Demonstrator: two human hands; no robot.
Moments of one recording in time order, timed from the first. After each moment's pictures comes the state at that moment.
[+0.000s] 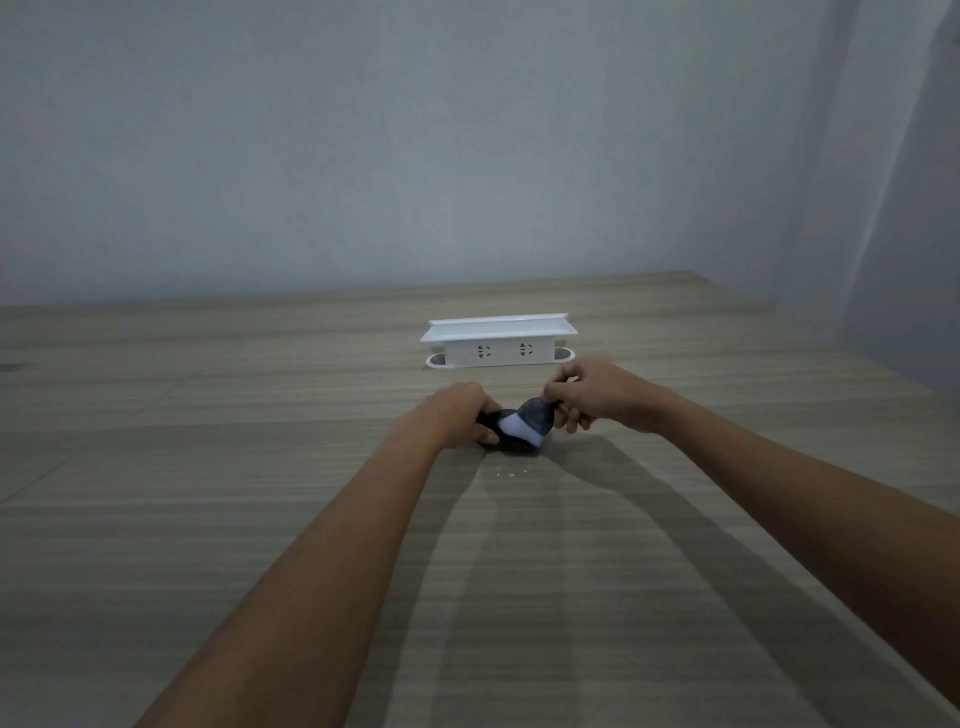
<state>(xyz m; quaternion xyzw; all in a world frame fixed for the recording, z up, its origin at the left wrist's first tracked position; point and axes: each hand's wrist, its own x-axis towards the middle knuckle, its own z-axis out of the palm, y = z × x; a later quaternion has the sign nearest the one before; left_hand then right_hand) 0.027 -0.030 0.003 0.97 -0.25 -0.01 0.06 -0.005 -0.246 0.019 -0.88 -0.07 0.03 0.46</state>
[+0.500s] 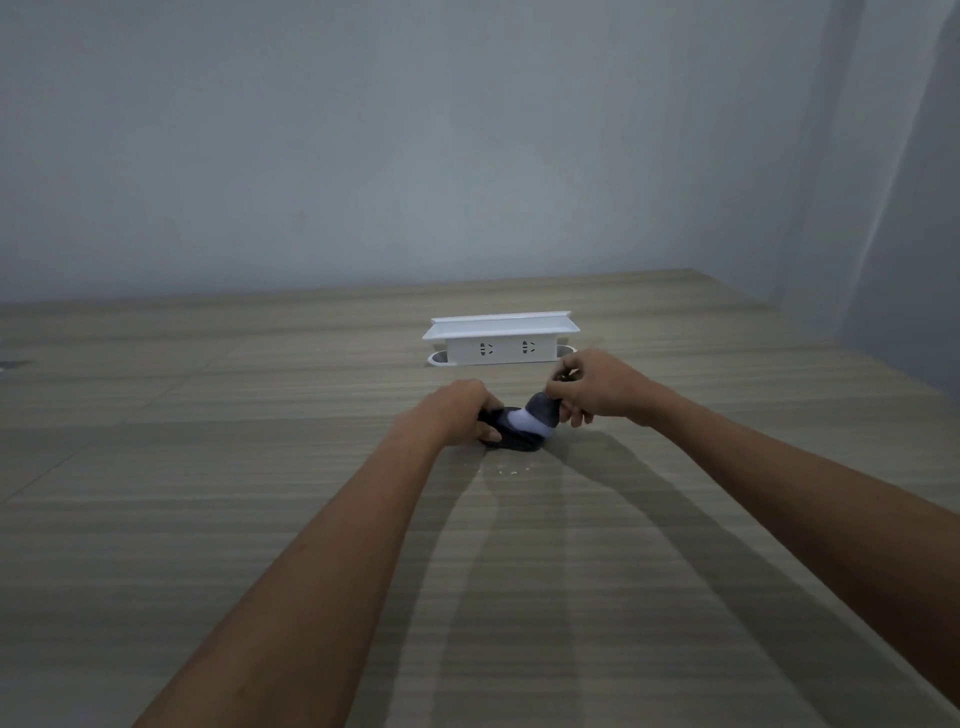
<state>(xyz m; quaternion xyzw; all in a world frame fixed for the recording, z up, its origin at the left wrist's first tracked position) 0.027 -0.030 0.004 0.97 -0.25 -0.01 0.08 -0.006 -0.242 0.021 -0.92 -0.09 -0.03 0.39</state>
